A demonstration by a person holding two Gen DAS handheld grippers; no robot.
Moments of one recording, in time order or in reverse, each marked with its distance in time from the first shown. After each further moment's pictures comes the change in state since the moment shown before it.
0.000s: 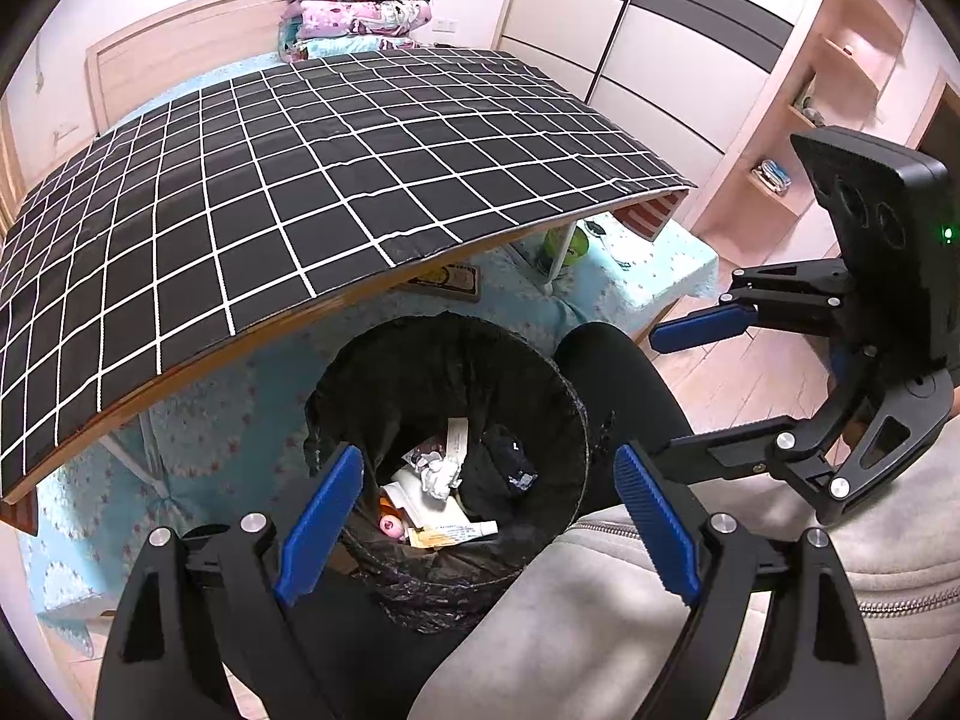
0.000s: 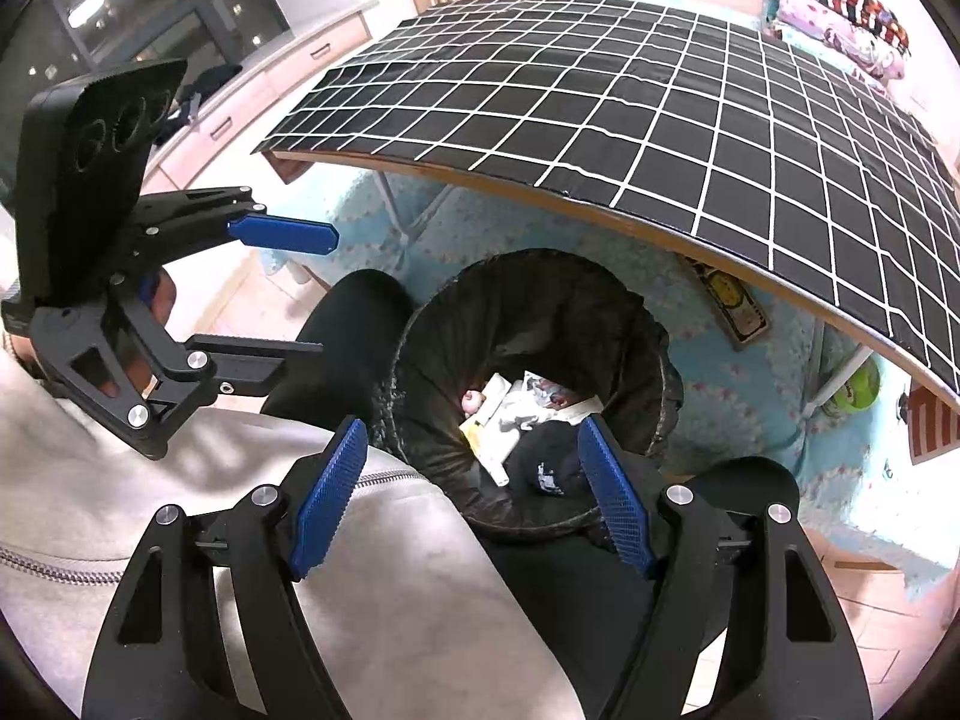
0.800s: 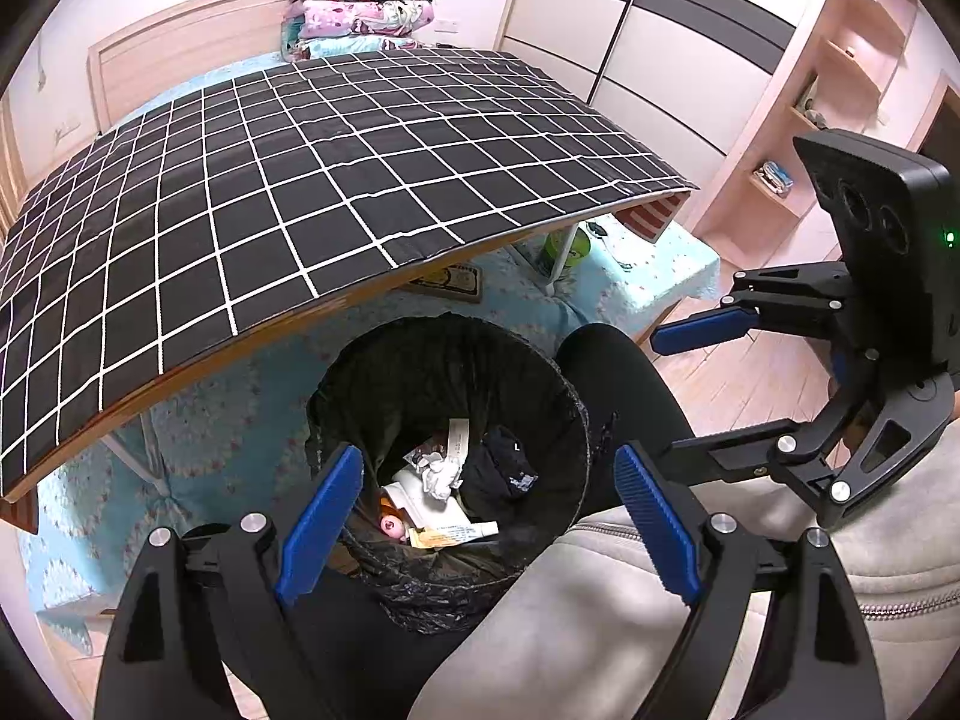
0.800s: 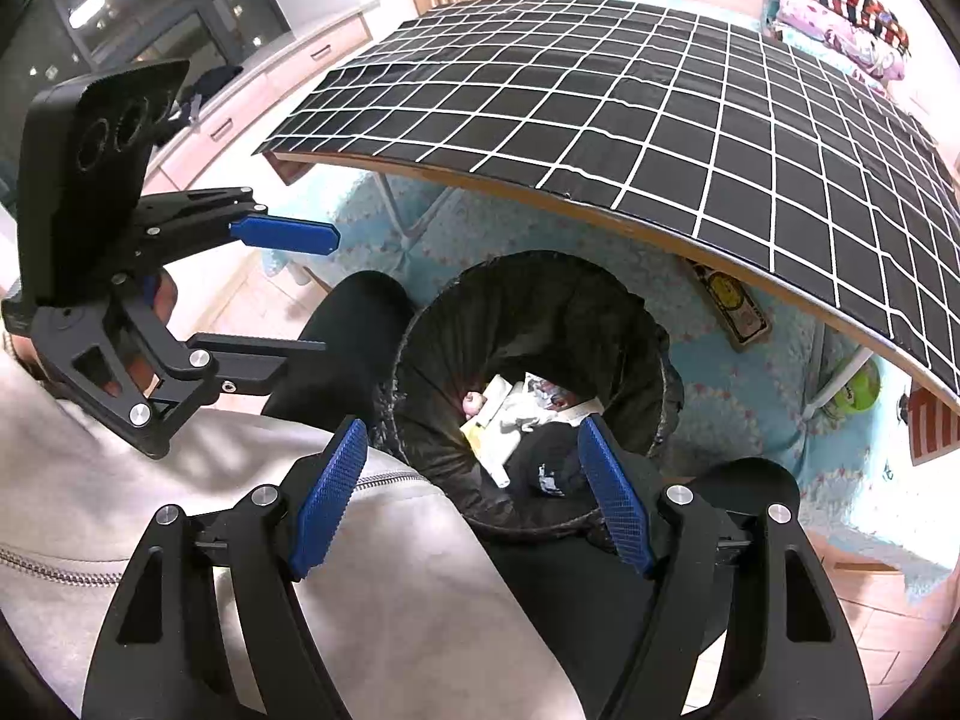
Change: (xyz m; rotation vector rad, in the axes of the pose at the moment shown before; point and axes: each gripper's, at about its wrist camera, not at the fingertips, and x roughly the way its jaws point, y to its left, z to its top) left arm -0.001 0.000 0.000 -0.006 -0.001 0.001; right arm 0.000 0.000 0.000 0.001 -0.002 0.000
